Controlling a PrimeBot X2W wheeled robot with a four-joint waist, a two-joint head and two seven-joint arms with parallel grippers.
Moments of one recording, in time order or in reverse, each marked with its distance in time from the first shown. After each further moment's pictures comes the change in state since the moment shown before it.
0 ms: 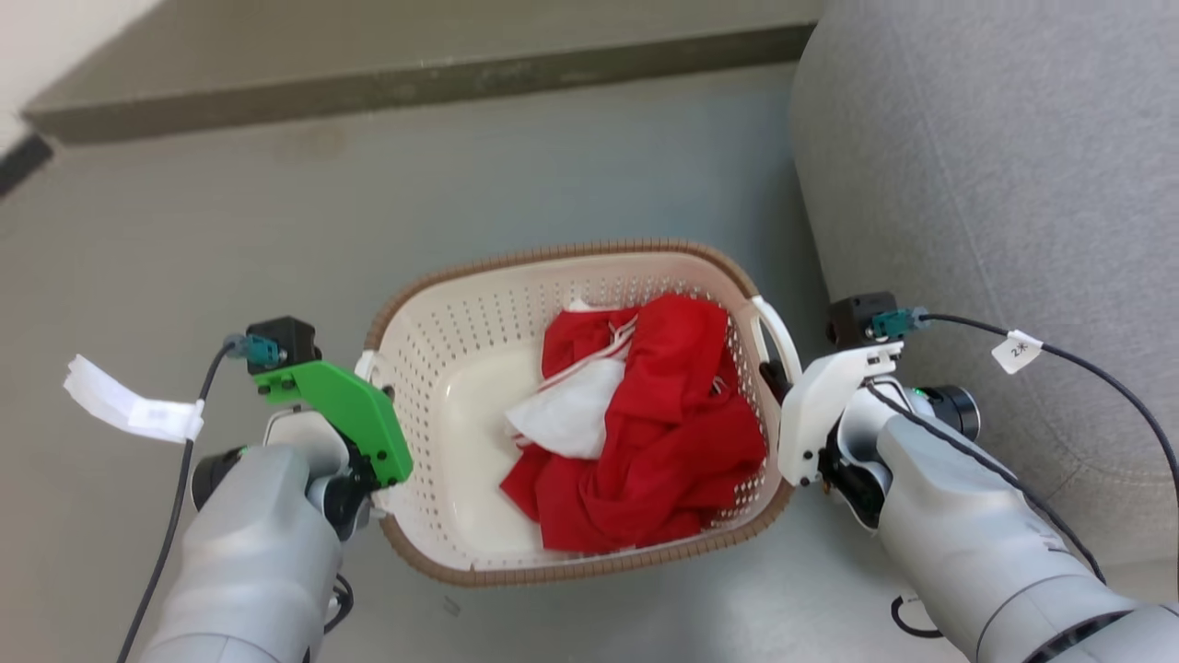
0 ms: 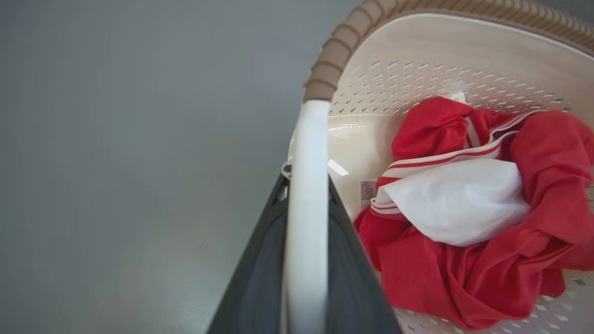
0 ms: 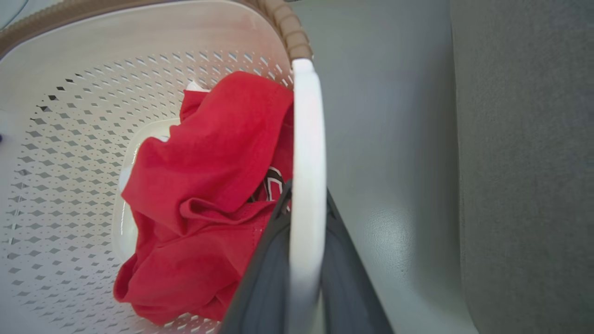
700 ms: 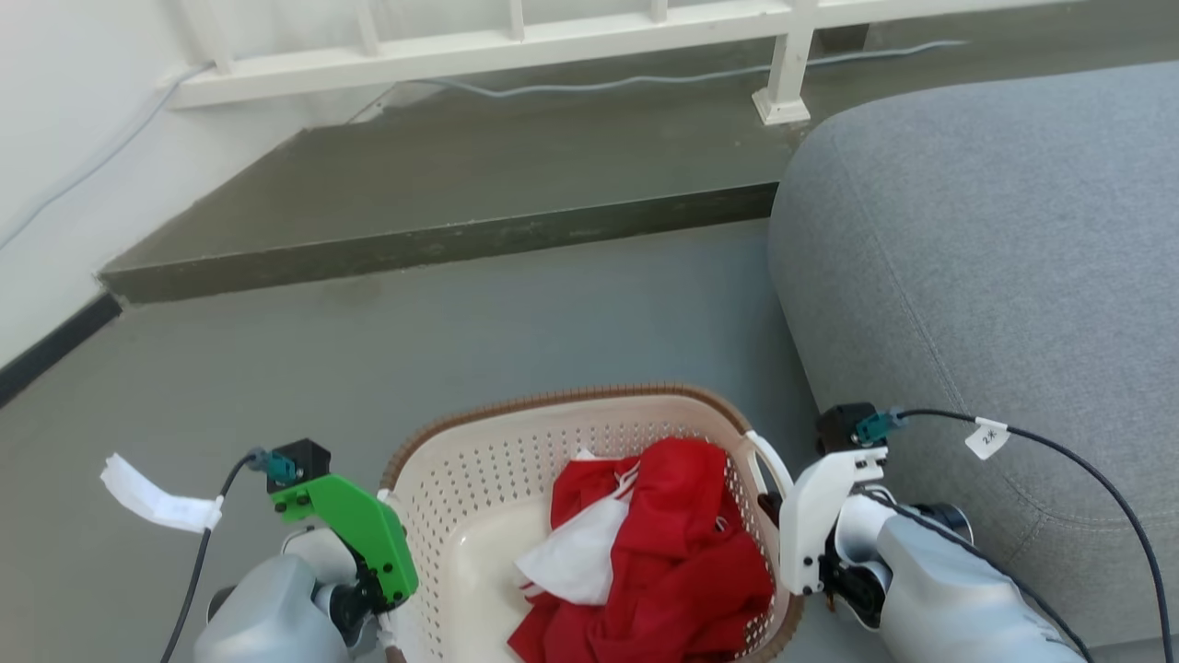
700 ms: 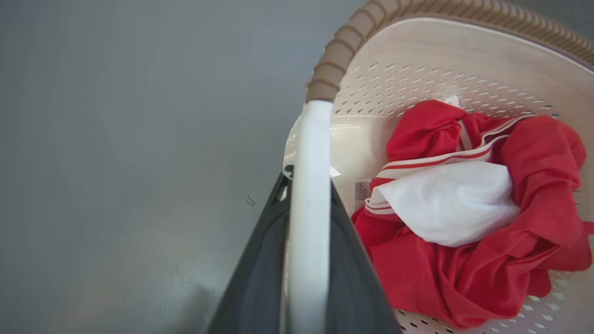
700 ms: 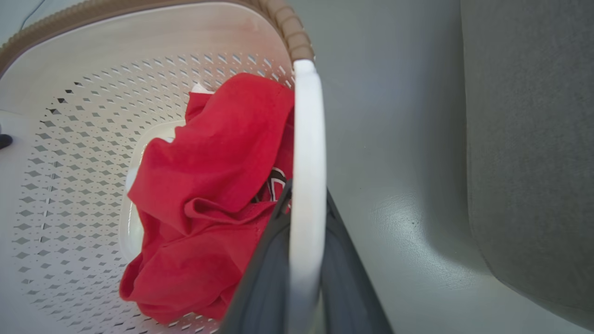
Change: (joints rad) left arm 0.167 -0.001 0.002 0.012 -0.053 0.000 0.120; right arm 0.167 0.000 0.072 -0.024 0.099 0.000 0.139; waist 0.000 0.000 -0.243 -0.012
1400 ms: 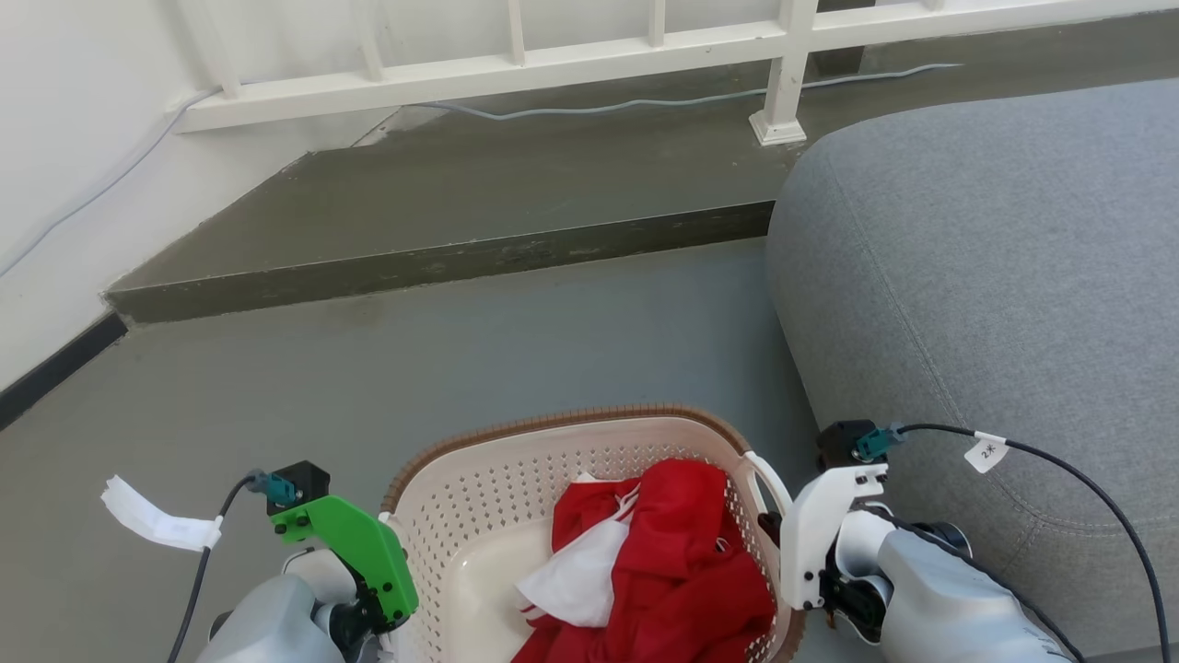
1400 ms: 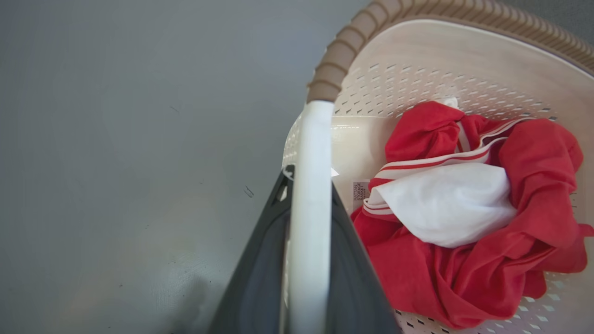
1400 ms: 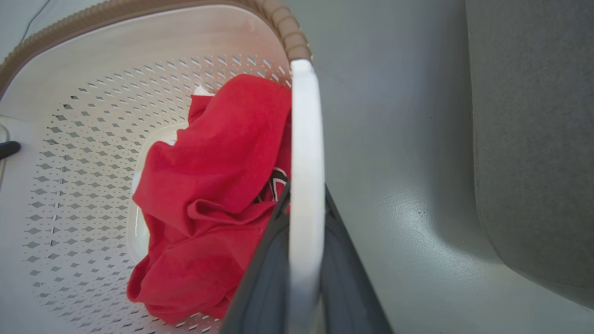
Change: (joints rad) left arm 0.041 0.000 0.008 0.003 -0.017 0.000 0.012; right arm 0.029 0.000 0.019 -0.002 0.043 0.000 0.024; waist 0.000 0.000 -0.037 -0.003
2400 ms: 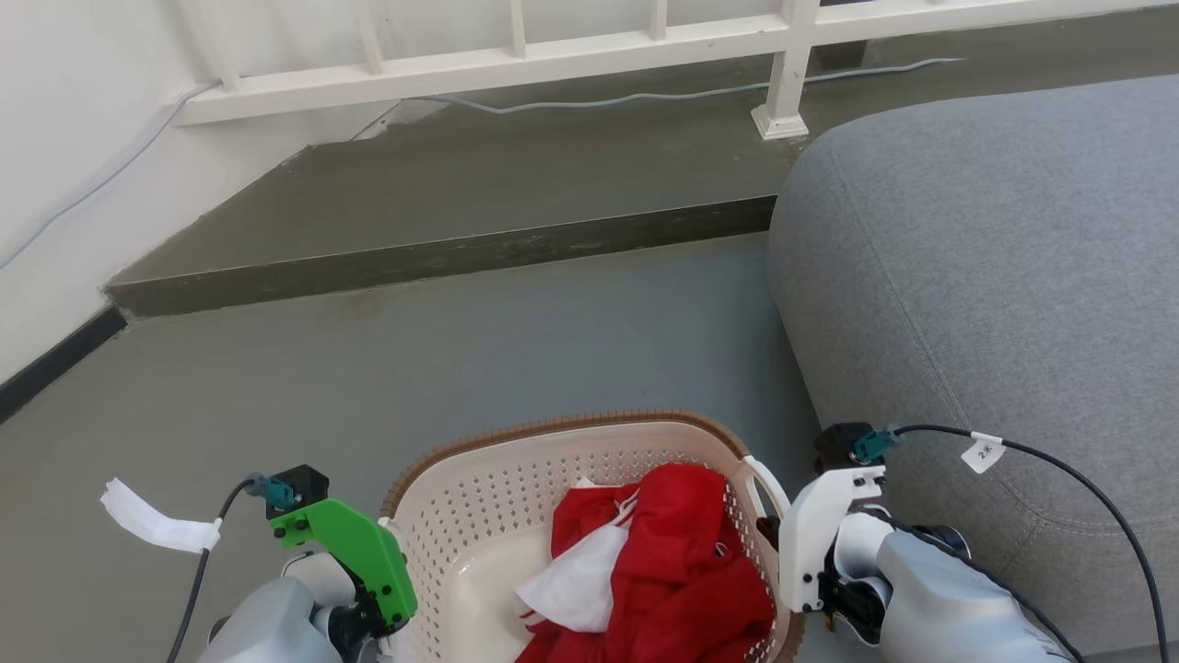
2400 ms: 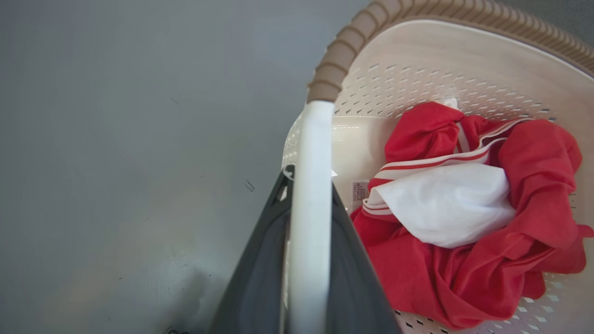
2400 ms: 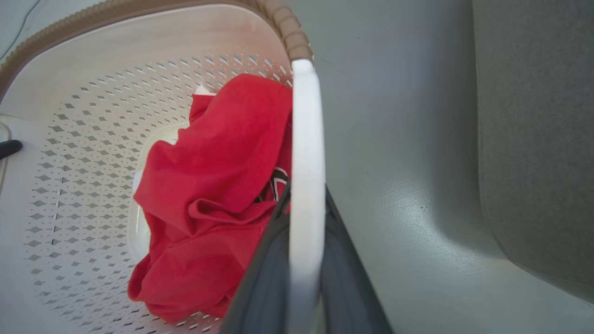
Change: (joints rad) left arm 0.003 0.001 0.000 0.004 -0.006 0.000 0.009; right arm 0.000 -0.001 0.028 0.000 0.027 0.000 0.011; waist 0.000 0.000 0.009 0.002
